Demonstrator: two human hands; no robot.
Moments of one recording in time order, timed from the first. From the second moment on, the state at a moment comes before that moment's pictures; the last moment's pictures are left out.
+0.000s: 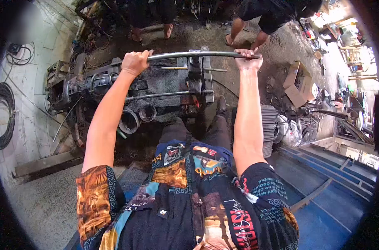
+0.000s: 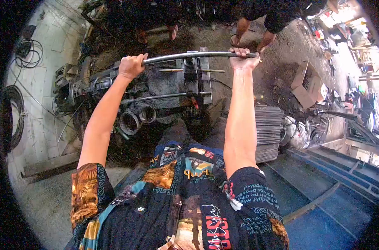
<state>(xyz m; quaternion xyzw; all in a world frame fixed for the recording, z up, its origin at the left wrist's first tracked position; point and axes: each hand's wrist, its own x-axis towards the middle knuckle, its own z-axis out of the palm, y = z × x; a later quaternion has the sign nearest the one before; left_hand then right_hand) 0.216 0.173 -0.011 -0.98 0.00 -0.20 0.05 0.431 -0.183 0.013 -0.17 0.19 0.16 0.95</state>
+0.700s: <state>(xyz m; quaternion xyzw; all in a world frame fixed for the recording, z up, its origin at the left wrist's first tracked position) 0.206 0.140 0.036 -1.00 -0.09 0.03 -0.03 0.466 -0.190 -0.007 -0.21 0.28 0.22 0.91</state>
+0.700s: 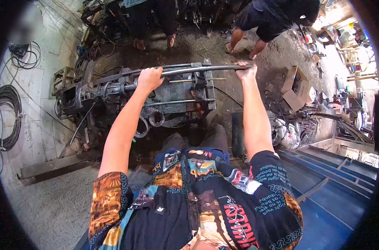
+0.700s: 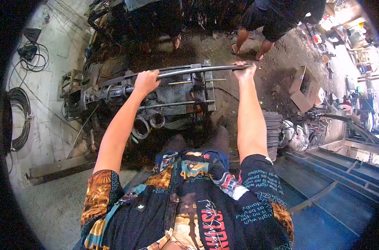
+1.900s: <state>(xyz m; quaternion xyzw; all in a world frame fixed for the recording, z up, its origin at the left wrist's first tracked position) 0.006 0.119 0.024 -0.93 -0.24 -0.11 -0.26 0.190 -0.105 -0.170 -0.95 0.11 0.20 0.20</state>
